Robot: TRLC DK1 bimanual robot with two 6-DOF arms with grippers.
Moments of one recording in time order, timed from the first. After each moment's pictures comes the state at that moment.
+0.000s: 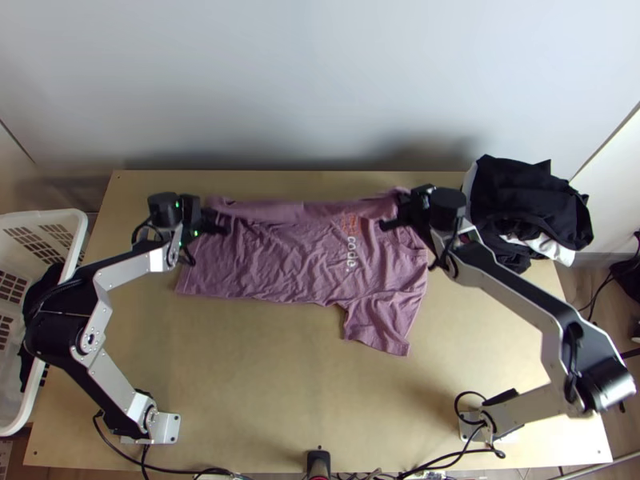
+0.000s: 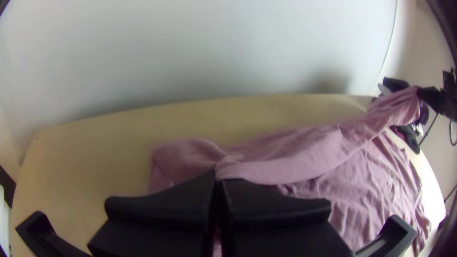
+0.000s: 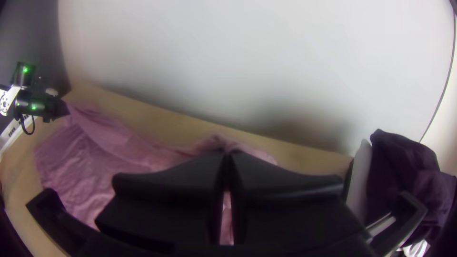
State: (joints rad) left arm -0.05 1.83 1.02 0.32 0.21 0.06; right arm 0.39 1.59 1.02 0.23 0.09 -0.03
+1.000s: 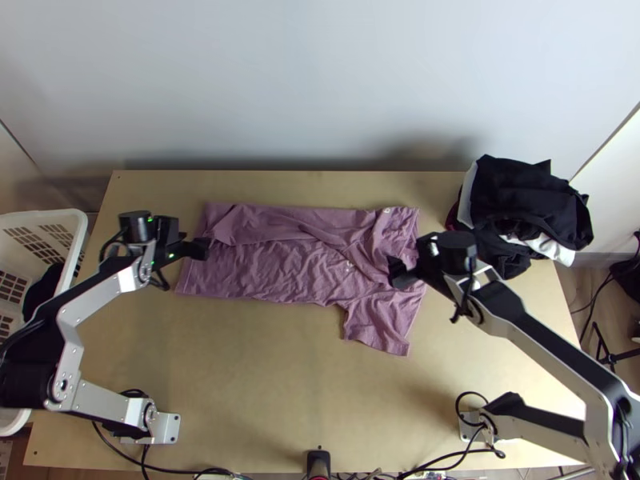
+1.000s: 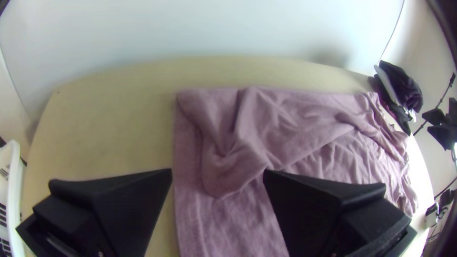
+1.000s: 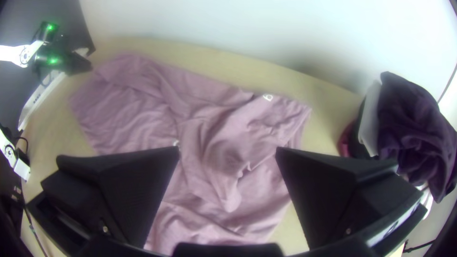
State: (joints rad) left arm 0.06 1.59 0.86 0.04 0.28 0.13; right arm 0.47 1.25 0.79 -0.14 0.03 0.03
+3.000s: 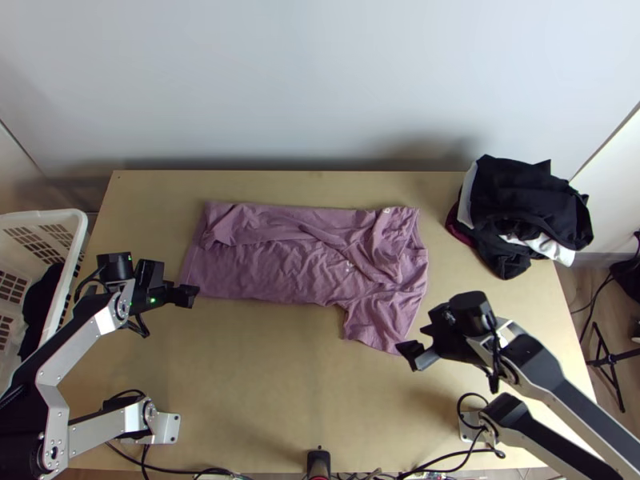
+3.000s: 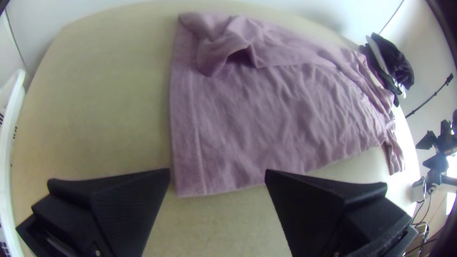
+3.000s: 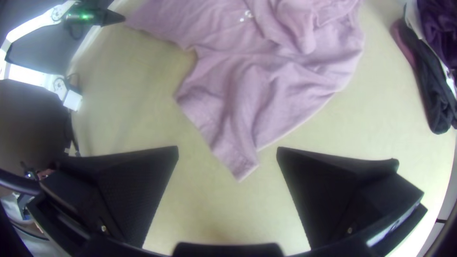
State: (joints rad) left arm 0.17 1.29 0.61 -0.27 0.36 0.23; right arm 0.59 0.84 0.56 -0.68 -0.24 0.17
